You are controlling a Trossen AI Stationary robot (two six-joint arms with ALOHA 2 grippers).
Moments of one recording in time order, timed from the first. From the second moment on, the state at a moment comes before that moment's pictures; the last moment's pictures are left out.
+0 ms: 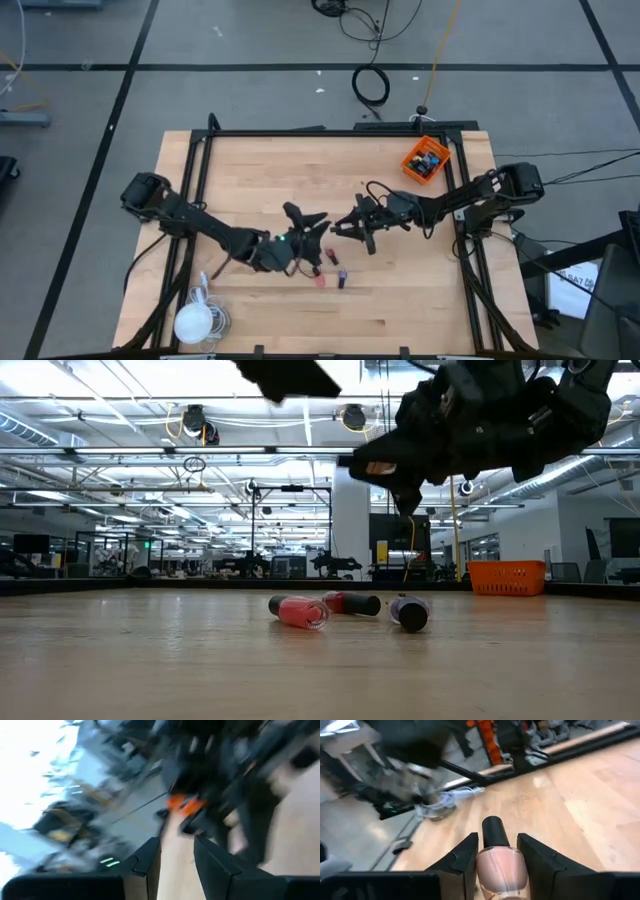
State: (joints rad) left arm -0.39 1.69 1.05 0.40 -0.99 0.59; right arm 0.01 1.57 0.51 0.93 -0.18 0.36
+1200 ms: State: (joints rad) left arm -0.06 1.38 0.49 0.71 -0.40 -0.03; right arm -0.42 0.84 0.02 0.33 0.84 0.41
